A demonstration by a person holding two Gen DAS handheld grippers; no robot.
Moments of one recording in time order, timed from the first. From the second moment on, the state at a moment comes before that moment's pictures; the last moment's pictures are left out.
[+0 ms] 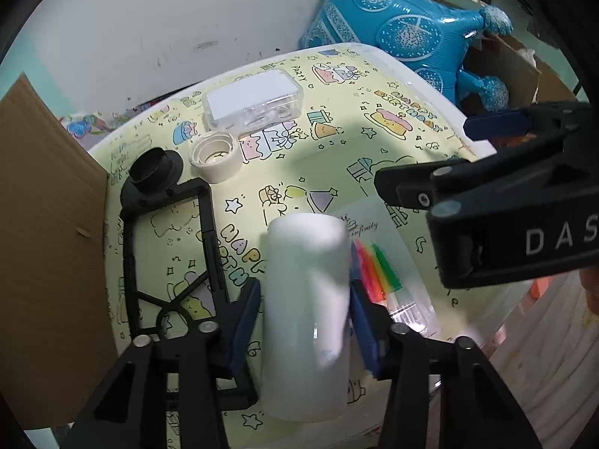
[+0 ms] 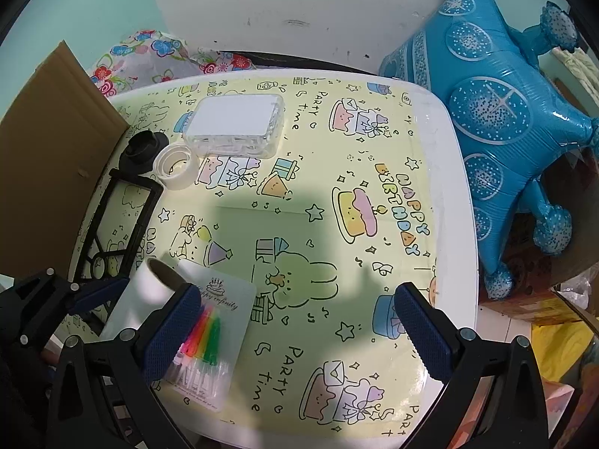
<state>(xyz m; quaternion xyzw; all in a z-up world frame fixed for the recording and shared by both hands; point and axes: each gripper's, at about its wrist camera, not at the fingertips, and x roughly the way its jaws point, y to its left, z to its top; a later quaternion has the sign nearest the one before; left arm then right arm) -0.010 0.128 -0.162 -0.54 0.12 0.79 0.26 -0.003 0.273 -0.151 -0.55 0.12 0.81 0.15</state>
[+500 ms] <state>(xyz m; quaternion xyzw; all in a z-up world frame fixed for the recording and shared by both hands) -0.013 0.104 -0.140 -0.53 0.11 0.81 0.22 -0.006 0.262 -0.153 -0.56 0.15 0.81 0.13</state>
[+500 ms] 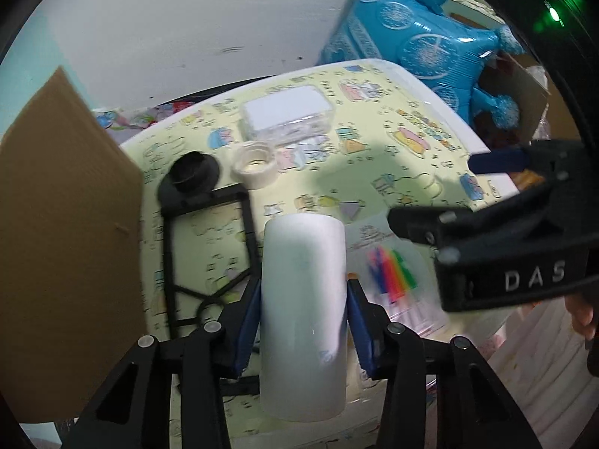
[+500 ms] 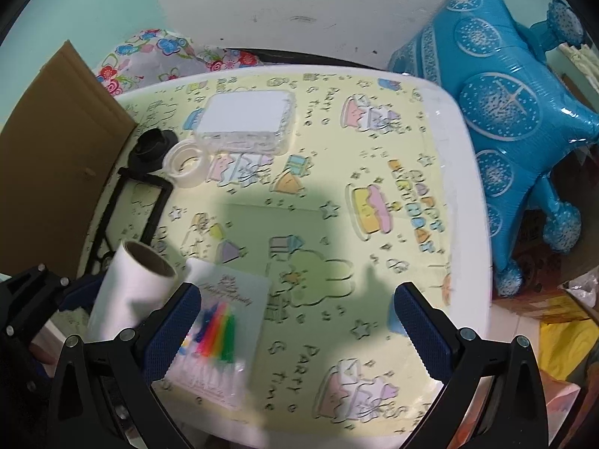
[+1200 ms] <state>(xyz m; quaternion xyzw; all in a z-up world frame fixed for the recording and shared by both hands) 0.011 0.050 -0.150 -0.54 0.10 0.81 0.20 -0.013 0.194 -0.188 -0.59 0.14 0.78 0.15</state>
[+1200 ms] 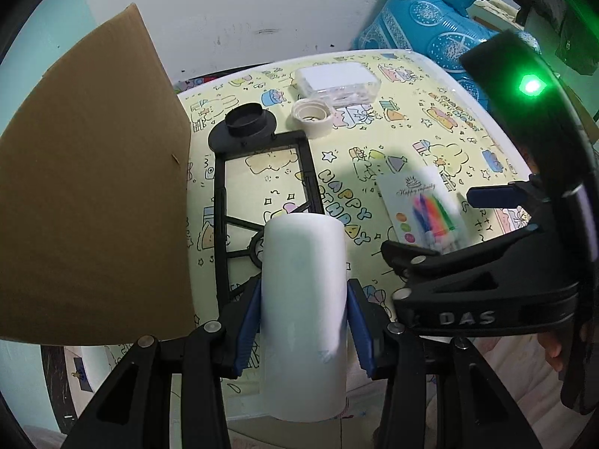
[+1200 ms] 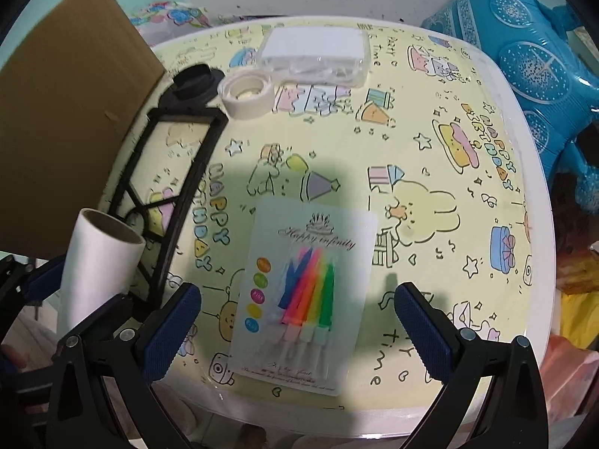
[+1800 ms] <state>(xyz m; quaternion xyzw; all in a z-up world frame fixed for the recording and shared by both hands) 0.001 0.054 -0.154 -0.55 0.10 0.81 0.19 -0.008 0.193 -0.190 -0.59 0.11 0.78 0.18</state>
